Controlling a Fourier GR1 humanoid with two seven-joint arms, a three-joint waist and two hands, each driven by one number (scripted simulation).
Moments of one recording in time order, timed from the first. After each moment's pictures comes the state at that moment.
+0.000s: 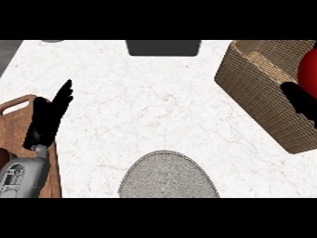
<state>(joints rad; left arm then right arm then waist) -0.23 0.21 0.05 -1.37 -0.11 0.00 0.23 -0.88 -0.38 -0.15 -2.00 0.35 0.72 0.78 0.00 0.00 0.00</state>
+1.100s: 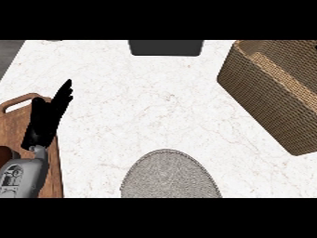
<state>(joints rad) -0.22 0.21 0.06 -1.40 -0.11 -0.03 0.24 -0.86 -0.71 -0.15 -1.14 0.67 0.47 -0.07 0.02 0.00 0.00</state>
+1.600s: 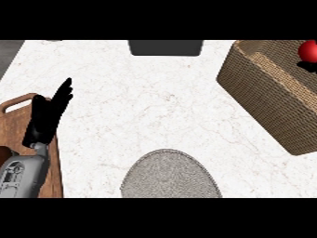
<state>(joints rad) -0.24 0.21 0.08 -1.36 -0.12 -0.03 0.22 -0.88 -0.65 -0.17 -0.85 0.69 0.39 -0.18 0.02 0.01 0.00</state>
